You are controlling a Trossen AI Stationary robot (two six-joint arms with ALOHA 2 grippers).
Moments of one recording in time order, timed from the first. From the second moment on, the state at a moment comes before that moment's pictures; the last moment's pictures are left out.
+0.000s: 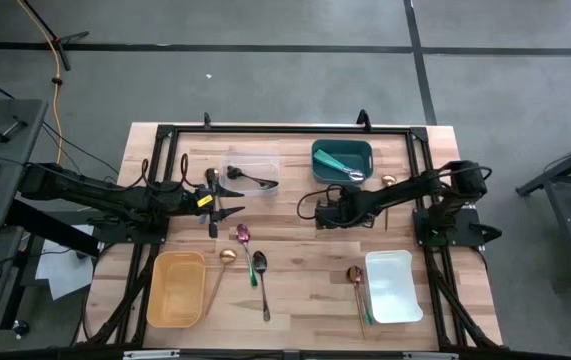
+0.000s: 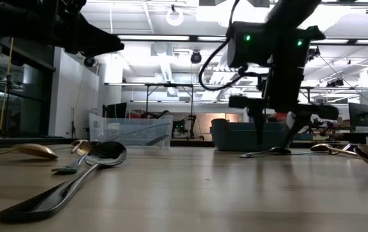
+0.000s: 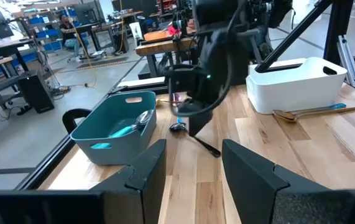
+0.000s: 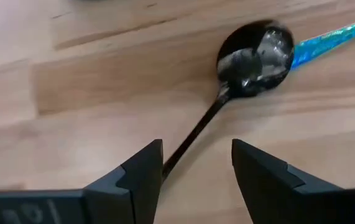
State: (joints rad) left arm -0.08 0.82 0.27 0.44 -0.22 0.15; right arm 0.06 1.75 0.99 -0.72 0.38 1.84
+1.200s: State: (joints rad) left arm -0.08 0.82 0.27 0.44 -0.22 0.15; right arm 0.00 1.76 0.92 -0.63 0.32 1.66
